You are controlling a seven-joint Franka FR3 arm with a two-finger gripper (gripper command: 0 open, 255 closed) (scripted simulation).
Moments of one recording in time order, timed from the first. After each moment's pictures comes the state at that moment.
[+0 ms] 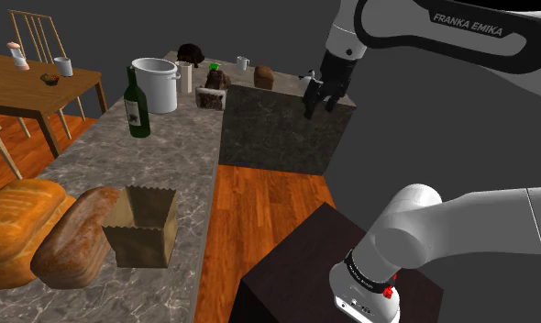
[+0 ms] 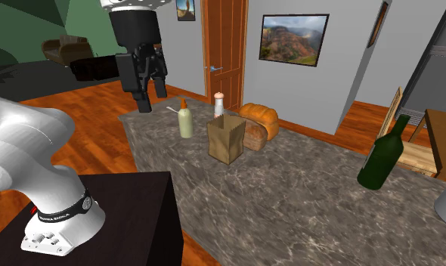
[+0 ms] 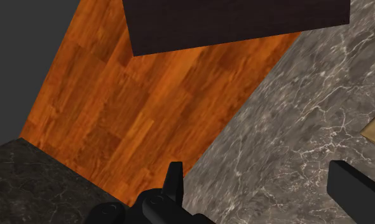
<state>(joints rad) 0.01 -0.76 -0.03 -2.33 -0.09 1.64 0.10</state>
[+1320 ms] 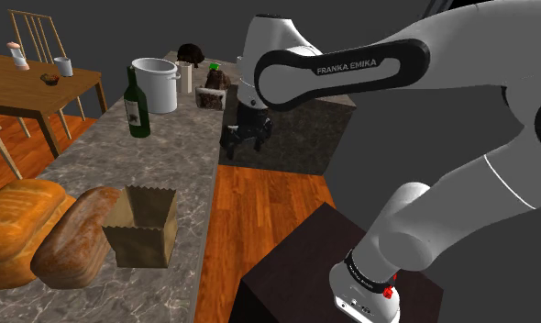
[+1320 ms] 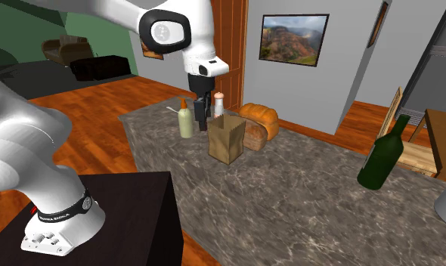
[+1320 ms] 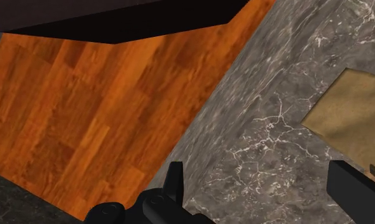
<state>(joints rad) 0.11 -0.35 0.19 -2.37 0.06 2.05 0.39</state>
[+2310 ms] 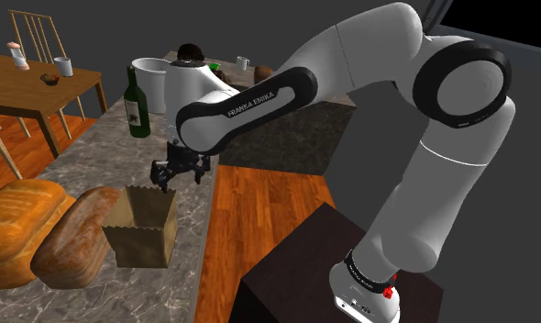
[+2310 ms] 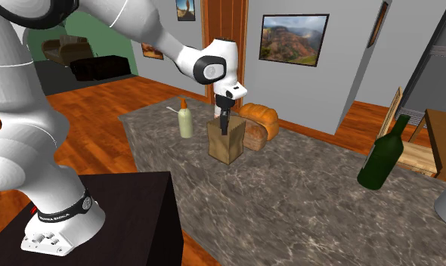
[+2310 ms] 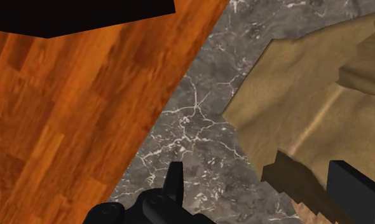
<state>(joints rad) 0.19 0.16 0.32 -2.10 -0.01 2.29 0.66</state>
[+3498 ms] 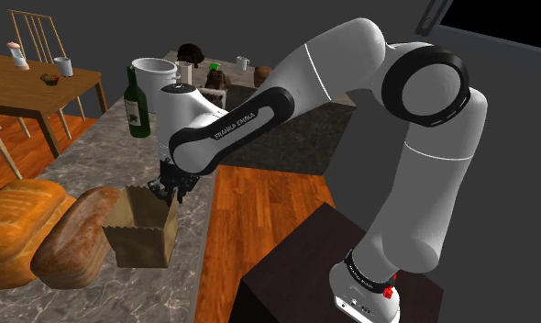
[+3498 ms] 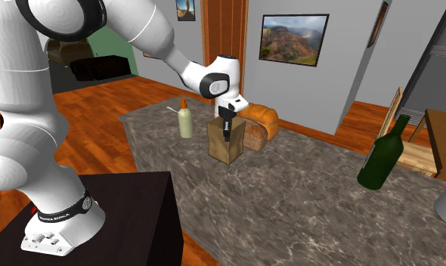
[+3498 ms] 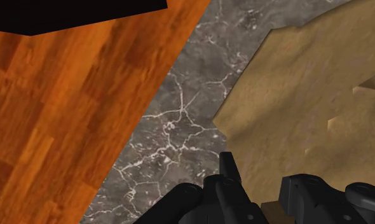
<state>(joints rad) 0.22 0.29 0.31 -2.07 -0.06 2.39 0.71</state>
